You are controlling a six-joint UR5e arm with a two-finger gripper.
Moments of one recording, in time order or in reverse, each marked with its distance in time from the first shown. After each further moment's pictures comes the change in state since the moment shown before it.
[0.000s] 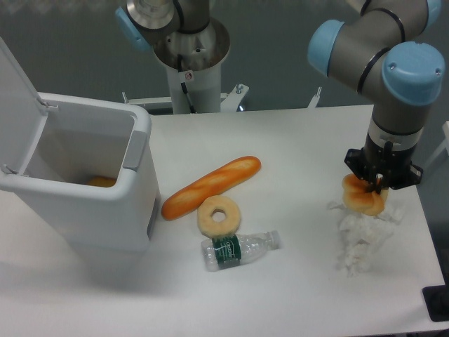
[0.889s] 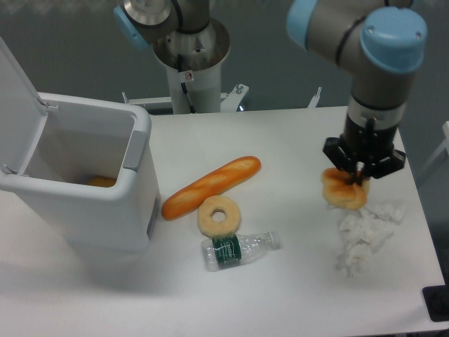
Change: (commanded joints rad) arm -0.100 0.179 -0.040 -0.071 -0.143 -0.224
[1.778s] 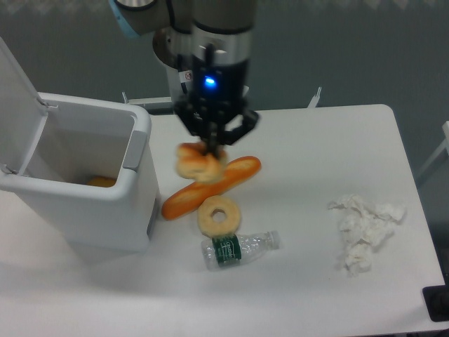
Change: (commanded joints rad) arm -0.339 0.215 -0.117 0.000 -0.147 -0.347
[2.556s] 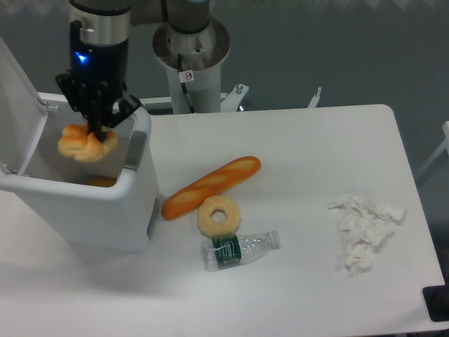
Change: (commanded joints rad) arm -0.144 0.041 -0.089 0.008 -0.018 -0.032
